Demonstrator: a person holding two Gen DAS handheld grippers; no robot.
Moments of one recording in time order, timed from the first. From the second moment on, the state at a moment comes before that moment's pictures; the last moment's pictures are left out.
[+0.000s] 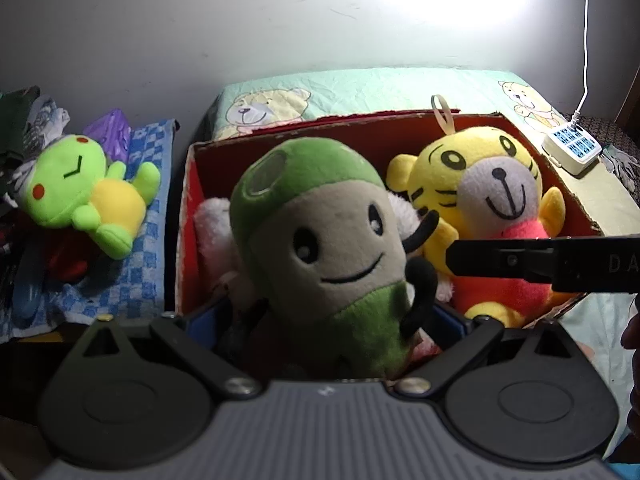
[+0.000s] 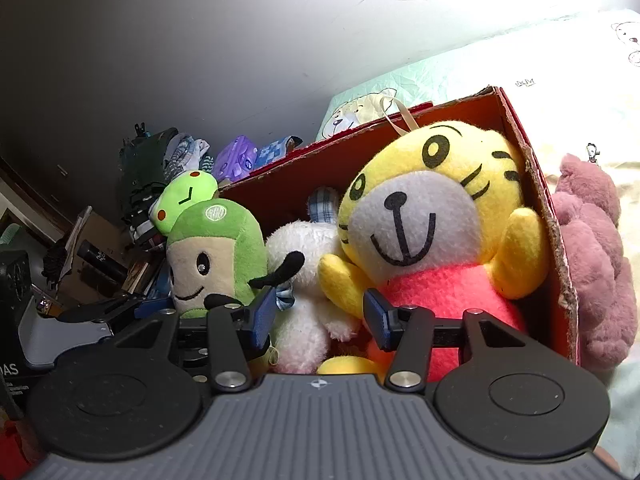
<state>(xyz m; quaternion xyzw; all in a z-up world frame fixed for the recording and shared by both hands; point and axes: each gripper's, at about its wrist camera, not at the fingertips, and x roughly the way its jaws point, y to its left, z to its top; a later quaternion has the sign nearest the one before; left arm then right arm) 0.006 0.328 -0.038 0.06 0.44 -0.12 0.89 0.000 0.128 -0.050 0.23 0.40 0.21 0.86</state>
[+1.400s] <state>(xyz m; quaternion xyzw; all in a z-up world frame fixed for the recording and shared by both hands) -0.021 0.324 -0.018 0.04 0.43 -0.07 0.90 -0.021 0.117 -0.047 0.22 0.38 0.21 0.87</state>
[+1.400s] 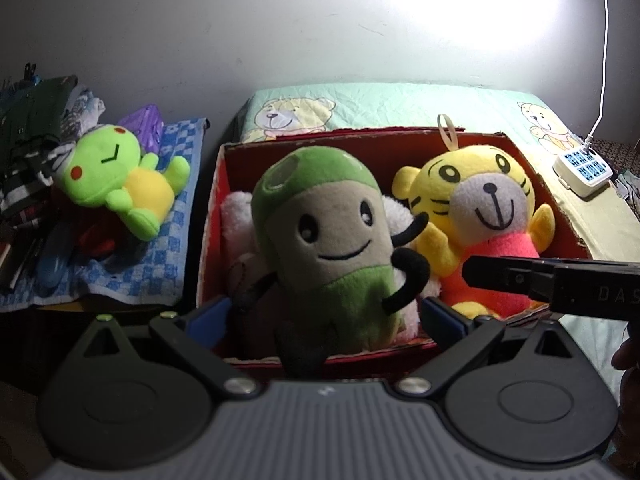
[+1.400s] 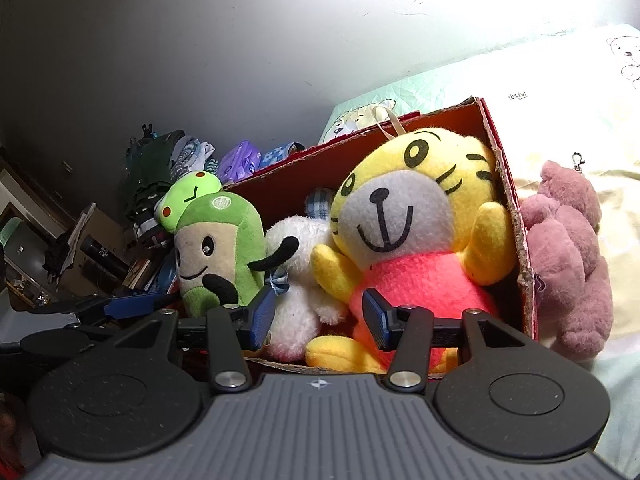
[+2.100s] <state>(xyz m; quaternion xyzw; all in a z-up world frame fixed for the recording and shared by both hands) -0.026 0.328 -0.026 0.02 0.43 -0.05 0.90 -0.030 0.124 -0.049 0.17 0.36 0.22 0.89</state>
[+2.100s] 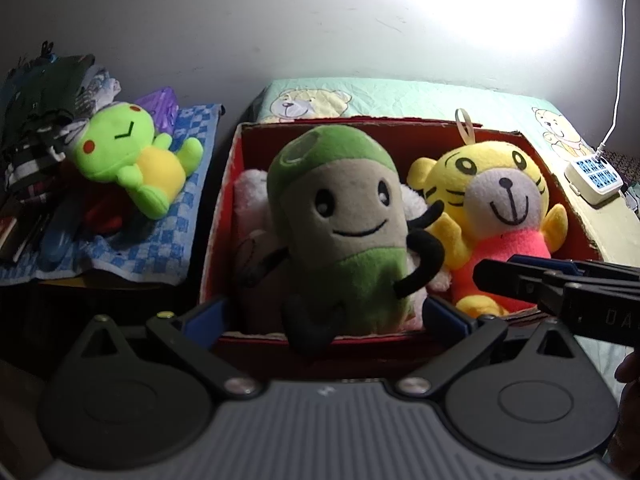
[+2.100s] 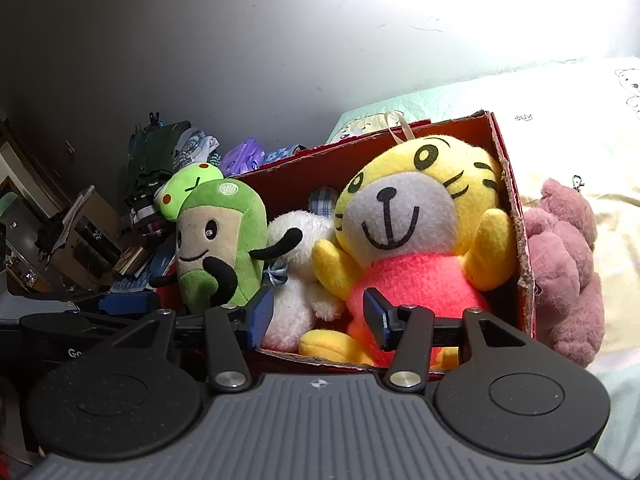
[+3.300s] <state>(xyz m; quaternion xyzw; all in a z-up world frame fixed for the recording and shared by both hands) -0.048 0.226 0.025 0.00 0.32 -0.15 0.94 -0.035 -0.020 -0.027 0.25 0.31 0.16 0.90</state>
